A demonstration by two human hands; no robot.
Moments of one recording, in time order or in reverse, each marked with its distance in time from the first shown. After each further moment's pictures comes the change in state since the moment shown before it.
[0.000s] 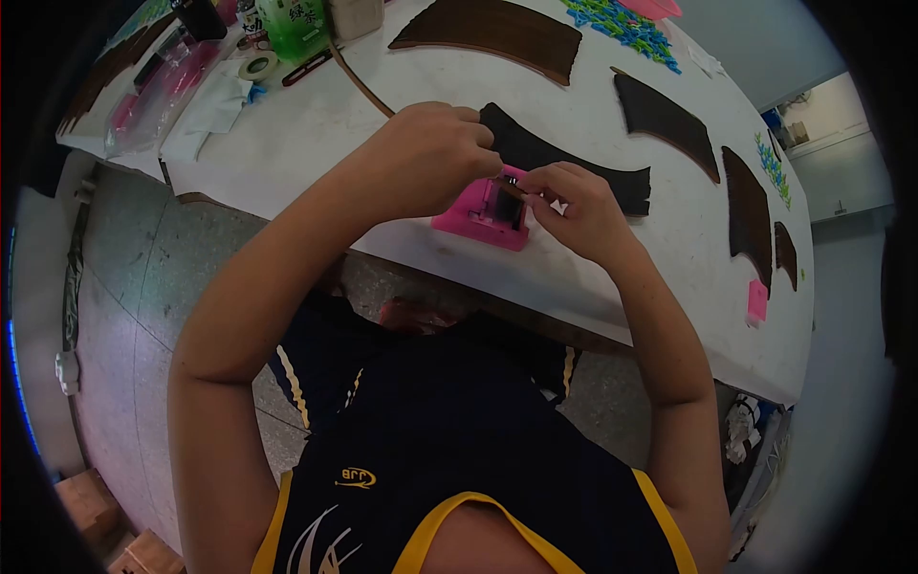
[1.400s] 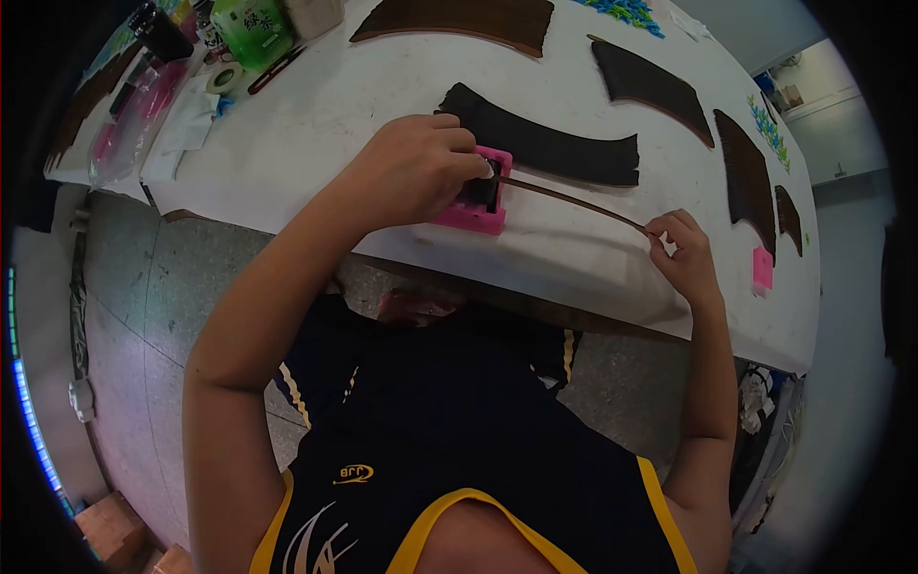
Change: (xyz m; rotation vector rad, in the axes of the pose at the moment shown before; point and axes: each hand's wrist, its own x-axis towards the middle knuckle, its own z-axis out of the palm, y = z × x) left_hand 0.004 0.013 0.037 -0.135 0.090 0.003; right_hand -0.154 0.042 -0.107 -0.265 0.023 0.412
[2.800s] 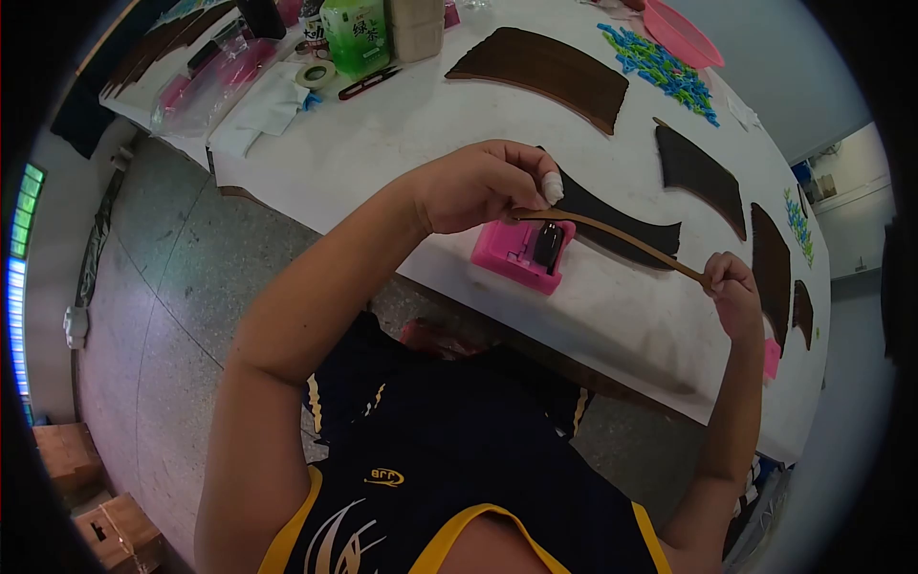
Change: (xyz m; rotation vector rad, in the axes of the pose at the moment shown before) left_hand 0.003 -0.025 -0.035 -1.898 -0.039 -0.640; right_hand 0.067 0.034 -0.044 0.955 -0.265 0.208
